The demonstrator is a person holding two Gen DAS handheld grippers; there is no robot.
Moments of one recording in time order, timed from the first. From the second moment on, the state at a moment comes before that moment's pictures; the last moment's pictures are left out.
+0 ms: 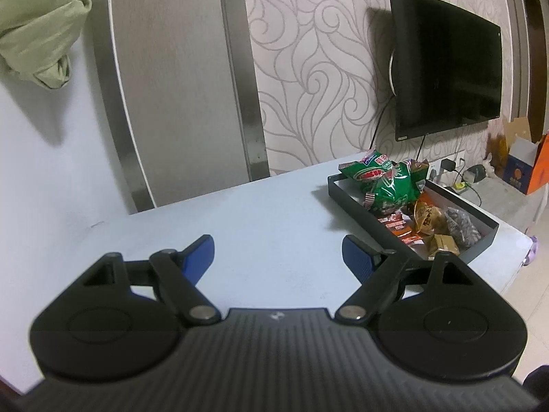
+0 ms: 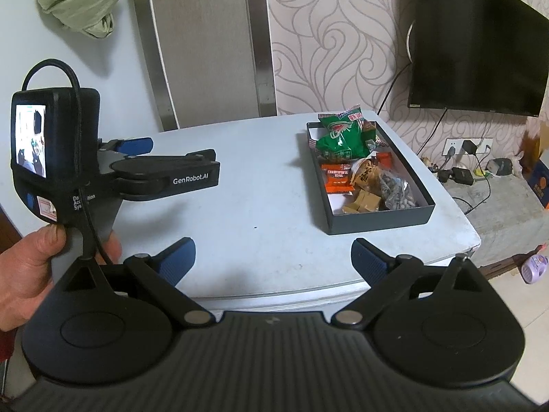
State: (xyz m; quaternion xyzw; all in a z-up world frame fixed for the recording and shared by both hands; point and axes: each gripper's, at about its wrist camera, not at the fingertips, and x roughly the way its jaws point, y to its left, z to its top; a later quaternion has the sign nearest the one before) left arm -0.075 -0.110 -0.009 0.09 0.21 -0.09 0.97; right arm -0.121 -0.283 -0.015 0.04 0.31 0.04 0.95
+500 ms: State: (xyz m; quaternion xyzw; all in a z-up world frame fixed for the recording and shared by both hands) left arm -0.075 -0.114 -0.007 0.09 0.22 -0.10 0.97; right arm -0.122 -0.282 -0.013 0.04 0.31 0.03 0.95
